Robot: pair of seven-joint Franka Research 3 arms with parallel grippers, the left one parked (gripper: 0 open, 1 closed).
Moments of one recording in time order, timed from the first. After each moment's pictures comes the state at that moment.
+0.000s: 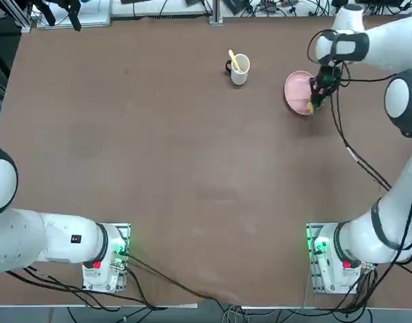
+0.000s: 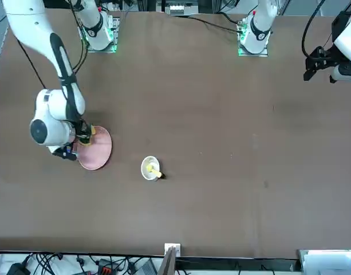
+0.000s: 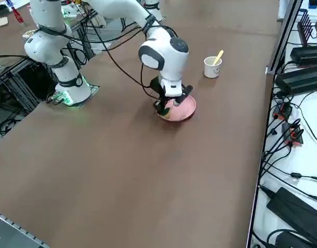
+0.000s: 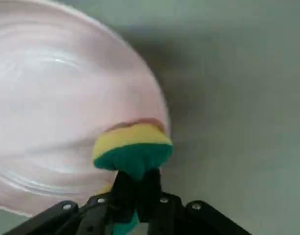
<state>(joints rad) 0.07 0.47 -0.11 -1.92 0.04 2.09 0.11</state>
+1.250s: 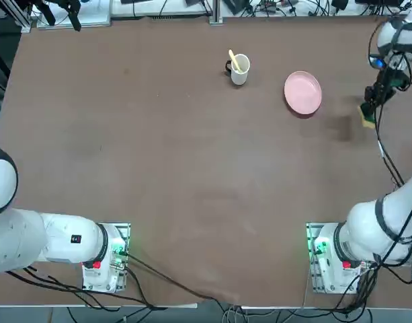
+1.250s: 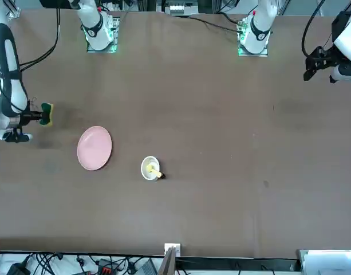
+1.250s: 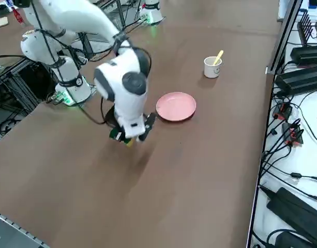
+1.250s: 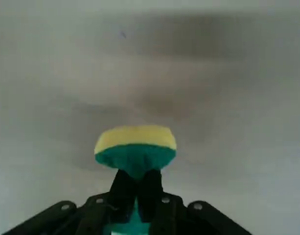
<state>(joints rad) -0.32 0.47 -0.12 -1.89 -0.05 1.93 -0.44</state>
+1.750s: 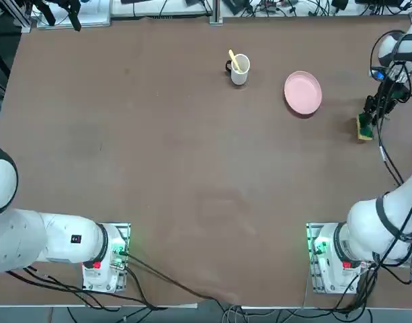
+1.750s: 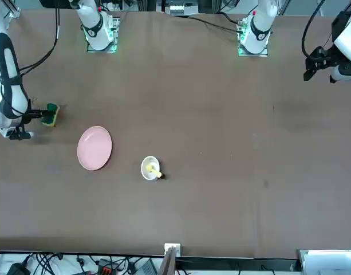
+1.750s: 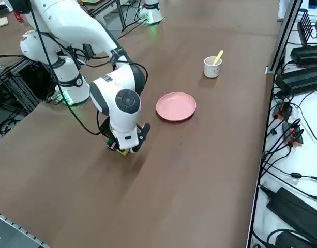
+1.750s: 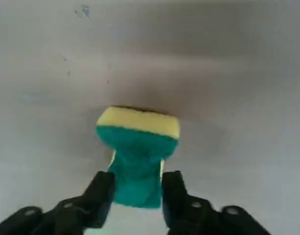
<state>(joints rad) -0.34 0.51 -0.12 -1.88 -0.05 1.95 -0.45</state>
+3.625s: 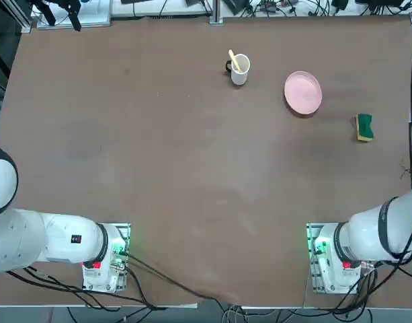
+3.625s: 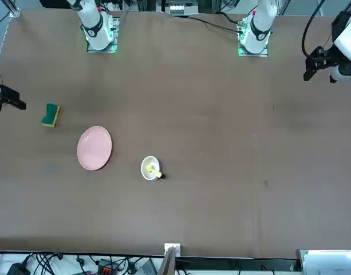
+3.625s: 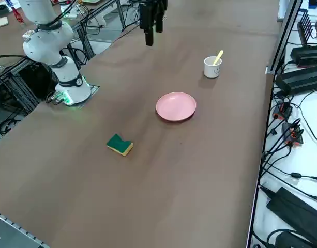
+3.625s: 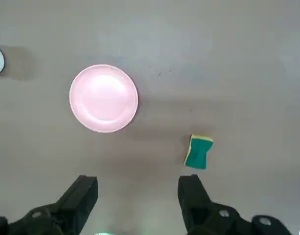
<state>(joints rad) -0.02 0.17 -0.08 -1.35 -0.02 1.42 -0.14</state>
